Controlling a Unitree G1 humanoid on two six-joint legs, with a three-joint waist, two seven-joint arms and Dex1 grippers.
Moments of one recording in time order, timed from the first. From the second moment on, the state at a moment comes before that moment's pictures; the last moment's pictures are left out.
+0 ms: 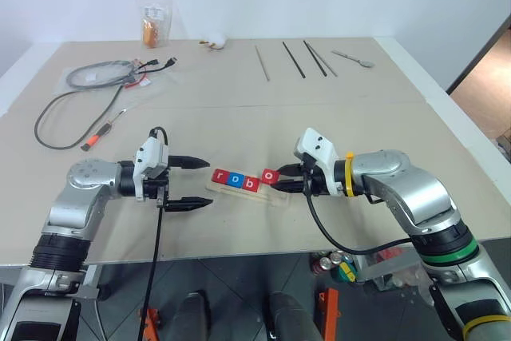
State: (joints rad) left arm -0.46 0.64 -0.03 0.15 -0.43 0.14 -1.38; right arm -0.64 -0.68 0.28 -0.22 0.31 0.87 0.94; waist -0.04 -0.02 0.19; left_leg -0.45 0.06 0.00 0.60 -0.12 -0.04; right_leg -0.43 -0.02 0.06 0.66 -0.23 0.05
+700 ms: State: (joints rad) left arm -0.44 0.62 -0.03 0.13 -0.44 0.14 -1.36; right arm -0.69 -0.66 0.39 -0.15 0.21 0.82 0.96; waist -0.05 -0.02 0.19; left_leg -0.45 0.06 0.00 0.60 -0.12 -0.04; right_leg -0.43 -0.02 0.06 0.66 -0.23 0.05
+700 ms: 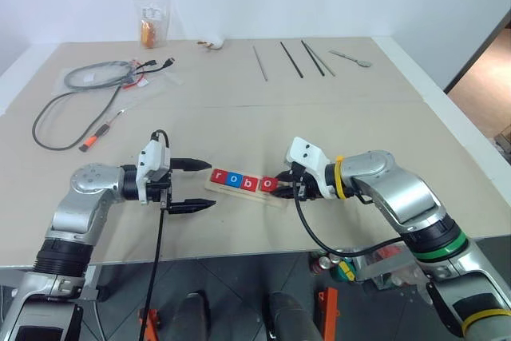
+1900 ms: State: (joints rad) left arm -0.44 0.61 -0.03 0.13 -0.44 0.14 -1.34; right arm -0.71 -0.63 0.42 -0.11 0.17 0.76 1.02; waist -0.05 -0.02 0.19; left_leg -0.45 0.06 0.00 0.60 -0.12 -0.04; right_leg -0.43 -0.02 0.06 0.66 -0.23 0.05
